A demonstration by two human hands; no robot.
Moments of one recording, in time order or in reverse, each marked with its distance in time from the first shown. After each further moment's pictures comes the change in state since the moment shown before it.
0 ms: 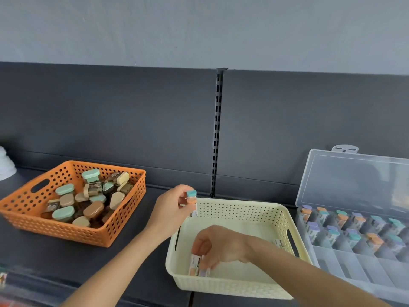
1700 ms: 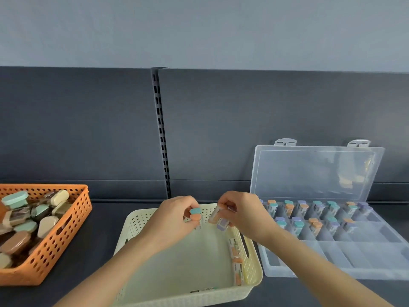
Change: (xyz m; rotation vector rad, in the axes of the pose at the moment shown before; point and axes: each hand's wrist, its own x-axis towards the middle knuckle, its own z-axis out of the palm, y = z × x) left_hand 0.017 0.067 0.072 0.153 -0.286 0.235; right_hand -0.089 0.058 -0.084 -0.358 0.862 -0.085
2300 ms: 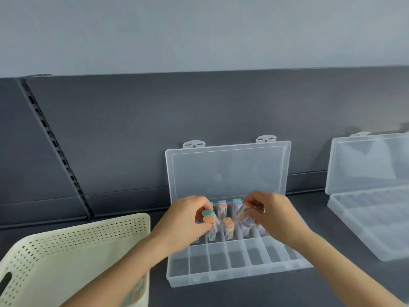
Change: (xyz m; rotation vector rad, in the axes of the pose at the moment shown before) left_hand 0.068 0.174 0.125 -0.087 -0.155 0.113; right_hand -0.095 0.185 -0.144 -0.075 0.191 0.139
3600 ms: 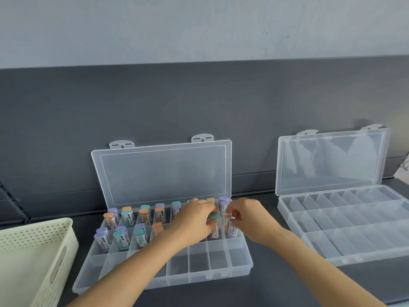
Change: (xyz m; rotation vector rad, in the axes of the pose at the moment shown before) left_hand 0.103 0.082 0.154 0.339 -0.119 0.065; right_hand 0.006 0.151 -0.031 -0.096 -0.239 0.006
